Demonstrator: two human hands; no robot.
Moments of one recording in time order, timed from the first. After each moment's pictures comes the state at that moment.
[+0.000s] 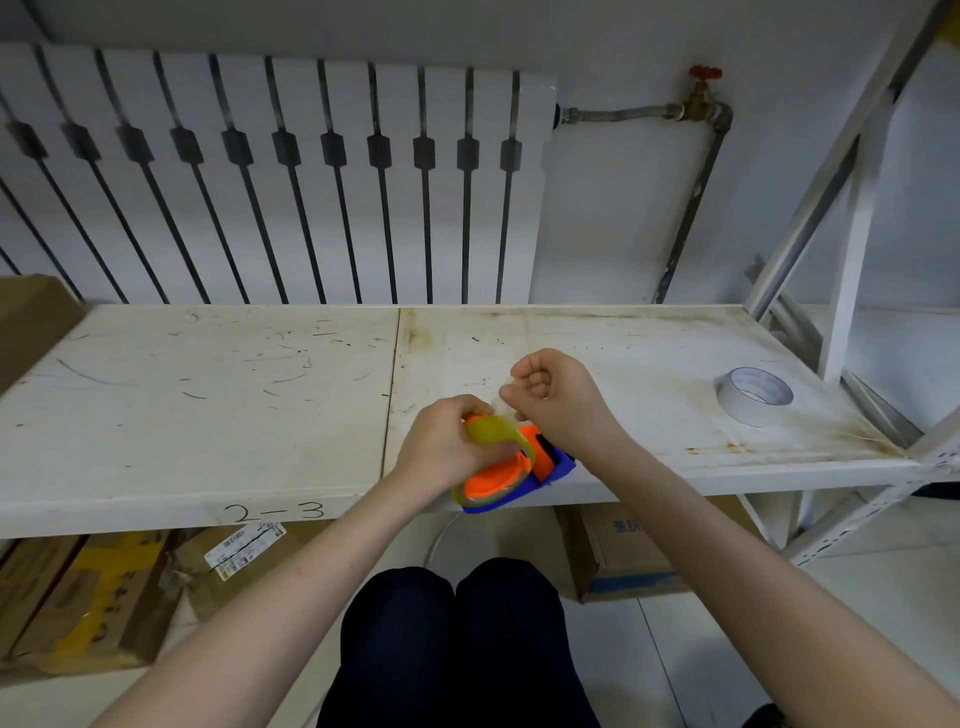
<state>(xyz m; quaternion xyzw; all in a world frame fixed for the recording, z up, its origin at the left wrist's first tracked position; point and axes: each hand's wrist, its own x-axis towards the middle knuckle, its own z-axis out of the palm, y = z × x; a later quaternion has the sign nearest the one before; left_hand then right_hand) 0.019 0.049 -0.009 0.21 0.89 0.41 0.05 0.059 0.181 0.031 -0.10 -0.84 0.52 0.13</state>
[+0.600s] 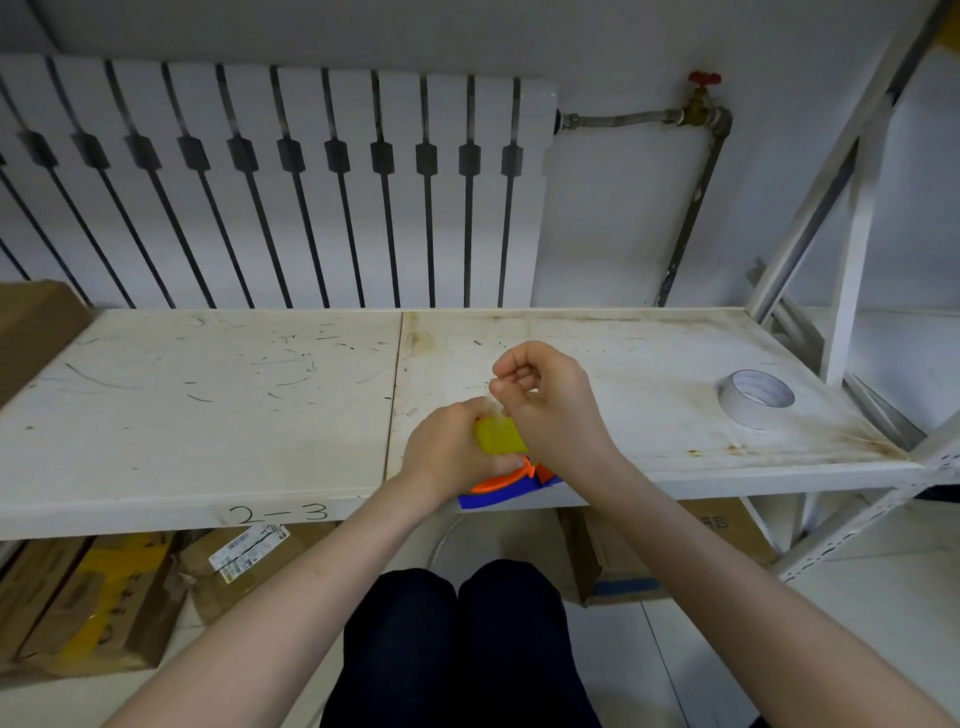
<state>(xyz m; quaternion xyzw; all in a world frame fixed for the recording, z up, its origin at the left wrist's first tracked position) 0.015 0.053 -0.012 0.26 0.91 0.32 0.04 0.076 0.155 0.045 -0.03 -0.84 0.50 0.22</state>
